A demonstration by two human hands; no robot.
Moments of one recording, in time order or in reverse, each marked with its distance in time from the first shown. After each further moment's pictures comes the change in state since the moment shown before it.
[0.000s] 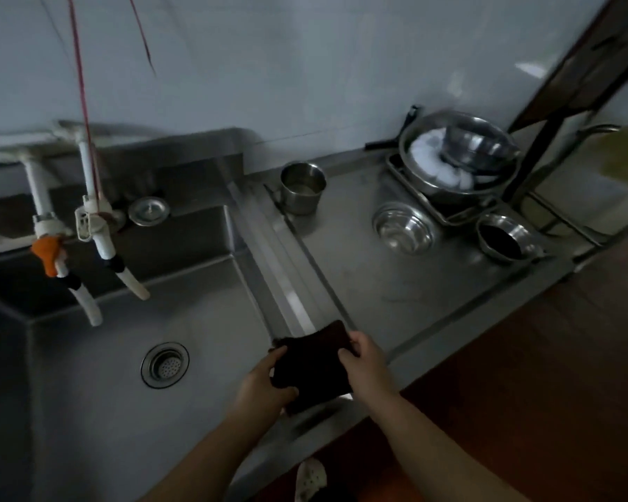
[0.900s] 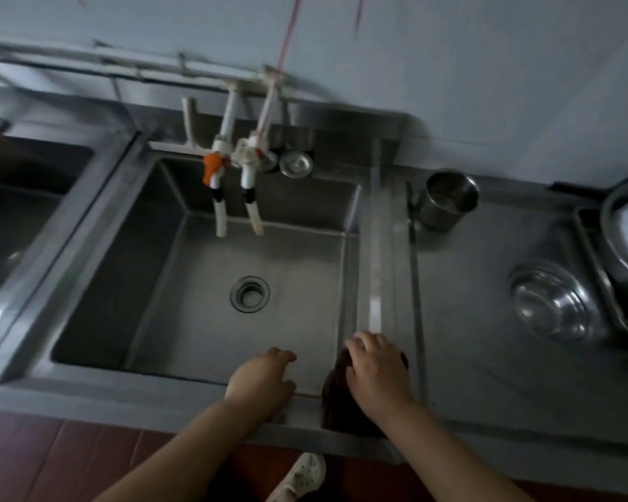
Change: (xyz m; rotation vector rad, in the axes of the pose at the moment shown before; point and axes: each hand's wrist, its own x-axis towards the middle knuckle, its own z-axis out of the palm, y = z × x) left_hand -0.024 -0.027 0.002 0.571 0.328 -0.213; right_hand 0.050 -0.015 0.024 -1.047 -0.426 -1.033
